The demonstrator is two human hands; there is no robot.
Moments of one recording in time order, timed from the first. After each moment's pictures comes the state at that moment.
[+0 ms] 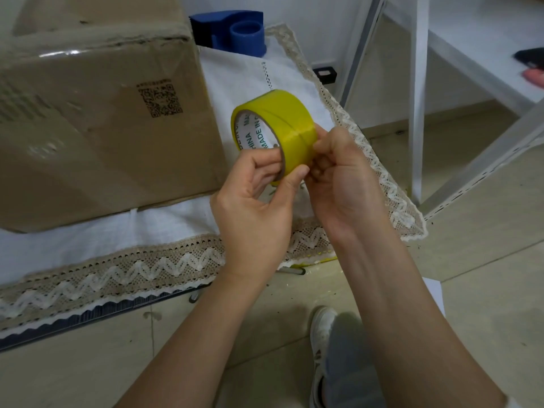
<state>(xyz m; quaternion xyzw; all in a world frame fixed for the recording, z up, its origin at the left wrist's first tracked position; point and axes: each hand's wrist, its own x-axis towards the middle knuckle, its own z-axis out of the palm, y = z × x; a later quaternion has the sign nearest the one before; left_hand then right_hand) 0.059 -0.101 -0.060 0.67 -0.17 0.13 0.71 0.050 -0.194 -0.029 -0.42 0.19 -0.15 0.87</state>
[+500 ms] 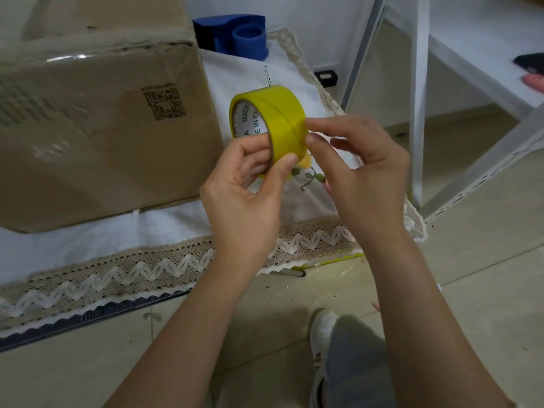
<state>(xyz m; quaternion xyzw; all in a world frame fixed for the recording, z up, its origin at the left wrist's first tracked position) 0.067 -0.094 -0.047 0.65 -0.16 0.10 0.74 0.035 -0.216 -0.037 -0.79 0.05 -0.41 0.46</state>
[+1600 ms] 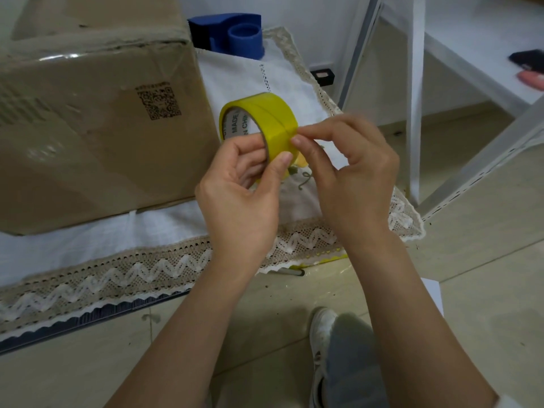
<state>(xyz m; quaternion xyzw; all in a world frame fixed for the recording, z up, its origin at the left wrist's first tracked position) 0.067 -0.094 -0.045 0.66 -0.15 0.09 0.73 0.042 -0.211 -0.045 -0.82 0.06 -0.48 0.31</state>
